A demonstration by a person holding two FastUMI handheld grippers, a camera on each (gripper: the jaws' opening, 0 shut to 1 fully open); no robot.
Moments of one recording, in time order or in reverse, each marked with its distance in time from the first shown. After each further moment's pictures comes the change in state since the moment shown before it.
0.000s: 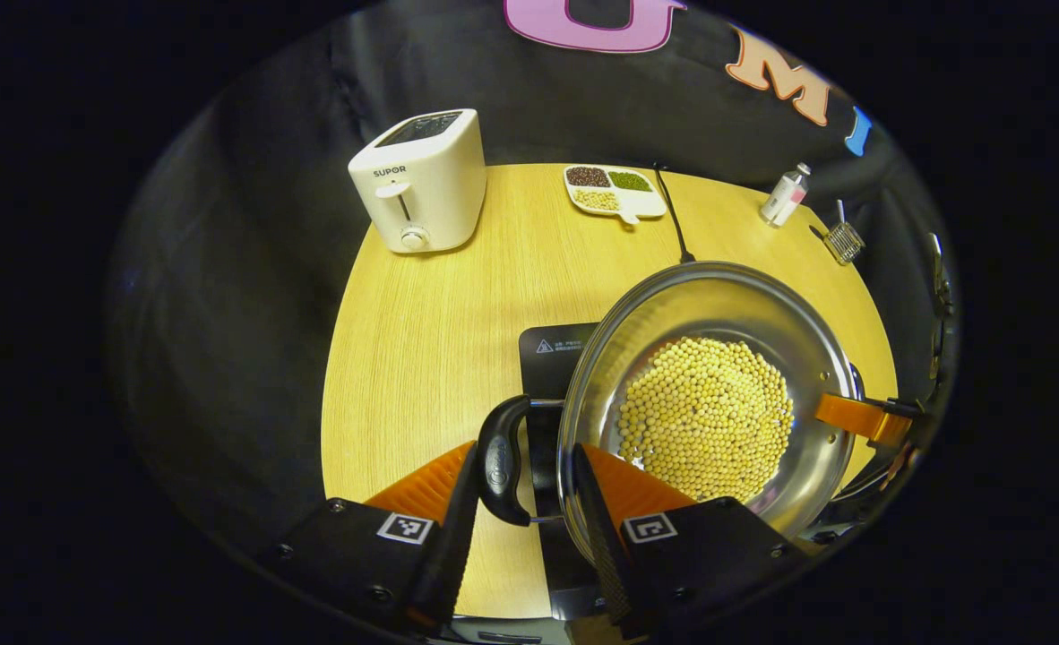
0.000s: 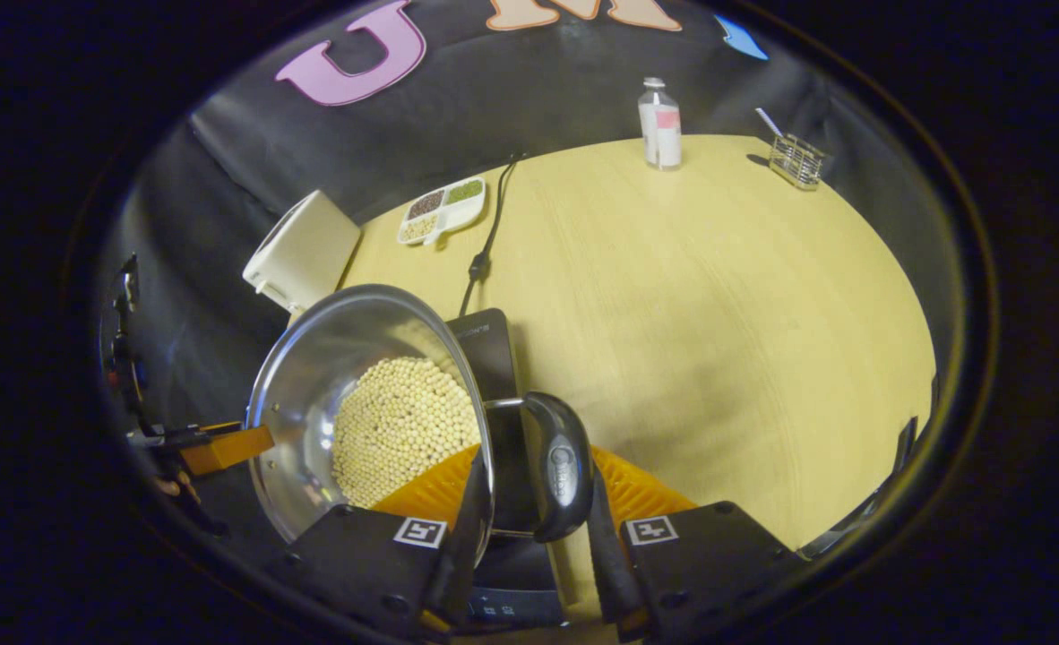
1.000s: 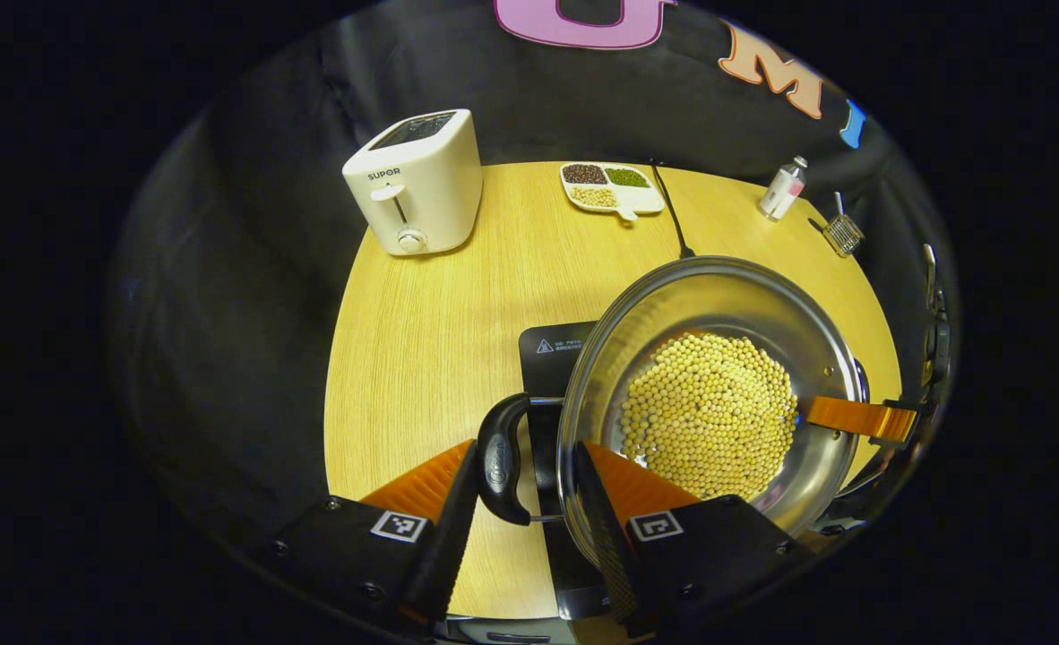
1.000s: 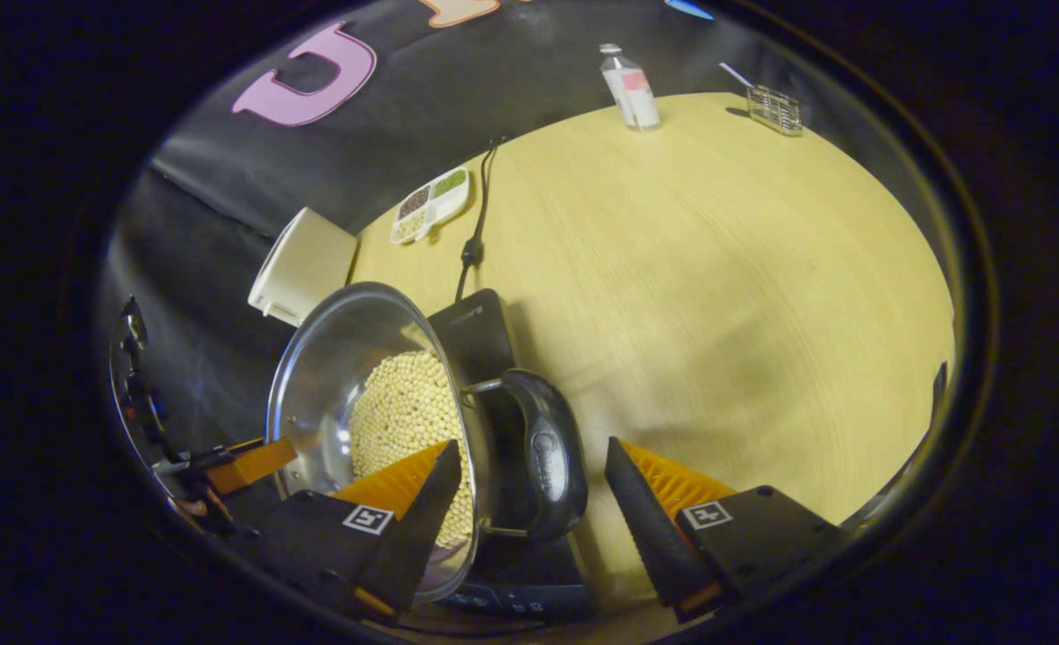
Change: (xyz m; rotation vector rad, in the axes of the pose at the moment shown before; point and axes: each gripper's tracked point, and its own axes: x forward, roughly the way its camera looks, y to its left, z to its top) left arm 0.001 0.000 -0.002 0.032 0.014 0.029; right arm 0.012 0.001 -0.019 0.134 0.060 0.080
